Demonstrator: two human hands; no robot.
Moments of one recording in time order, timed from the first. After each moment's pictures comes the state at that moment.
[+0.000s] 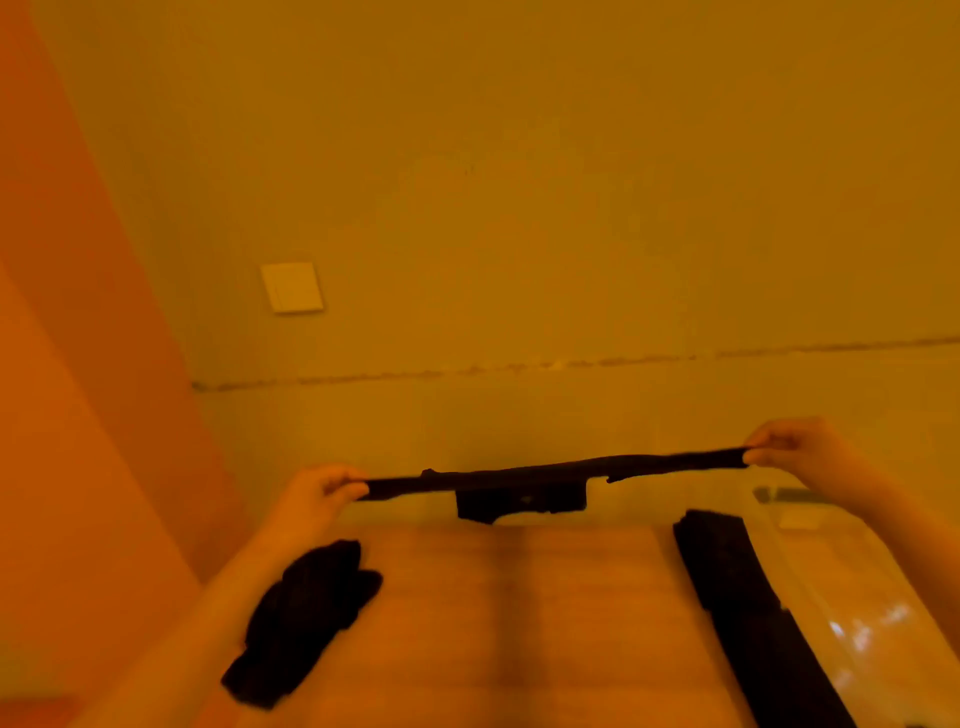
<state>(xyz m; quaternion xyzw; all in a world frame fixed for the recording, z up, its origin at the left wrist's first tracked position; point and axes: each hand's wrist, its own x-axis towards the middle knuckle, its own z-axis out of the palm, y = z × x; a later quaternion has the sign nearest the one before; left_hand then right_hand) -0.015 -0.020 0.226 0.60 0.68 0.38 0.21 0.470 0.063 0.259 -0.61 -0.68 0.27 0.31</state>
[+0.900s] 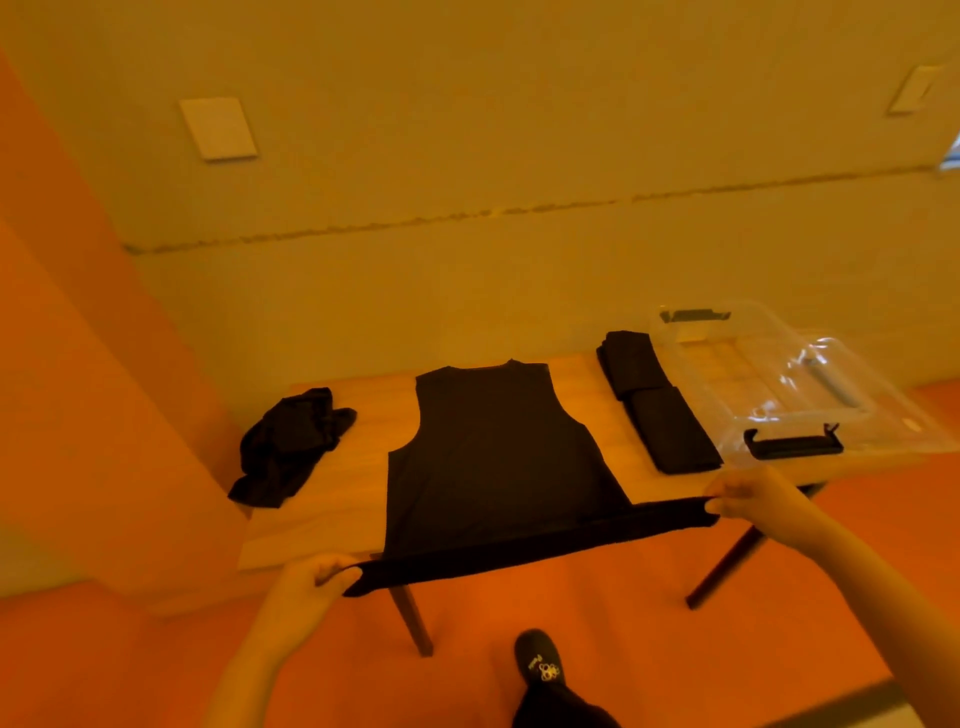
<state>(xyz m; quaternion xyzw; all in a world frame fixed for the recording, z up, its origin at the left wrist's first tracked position) 0.009 -0.265 0.067 0.55 0.71 0.21 0.38 0.485 -0.202 0.106 -0.69 -0.63 0.31 0.16</state>
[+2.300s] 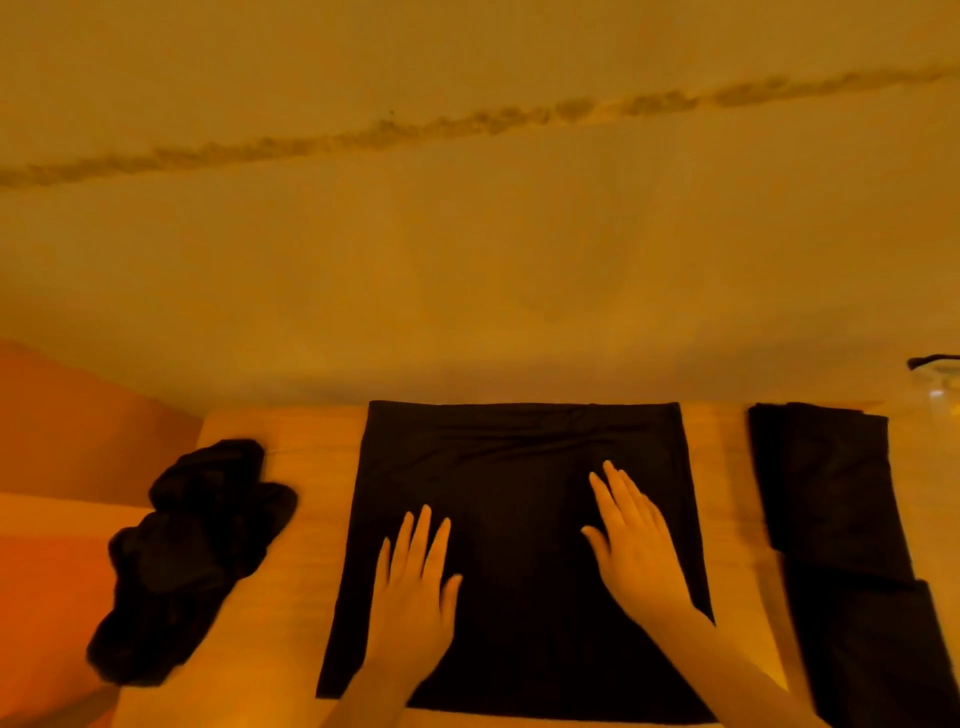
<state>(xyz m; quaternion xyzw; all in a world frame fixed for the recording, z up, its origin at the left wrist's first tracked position) 0.096 0.059 -0.105 0.67 0.73 0.00 0.14 0.336 0.150 -0.081 -0.62 -0.75 0.24 -0.01</state>
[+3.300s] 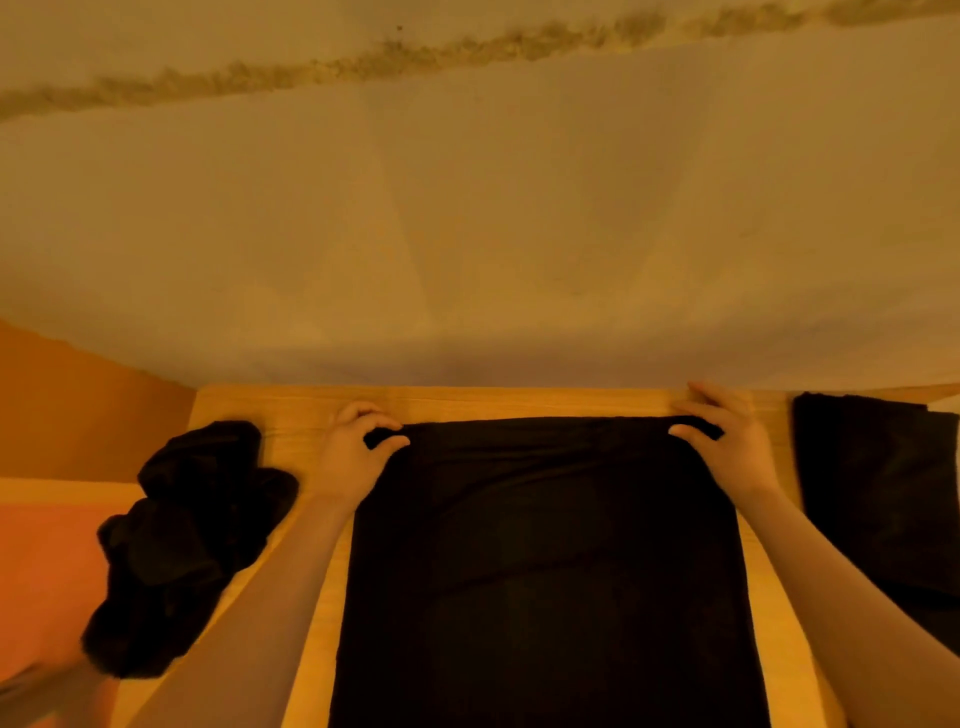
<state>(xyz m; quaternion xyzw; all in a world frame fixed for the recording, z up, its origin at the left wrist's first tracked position) 0.006 0.186 -0.089 0.51 0.78 0.20 0.30 0.396 0.256 -0.100 -0.68 -0.62 0.34 0.19</state>
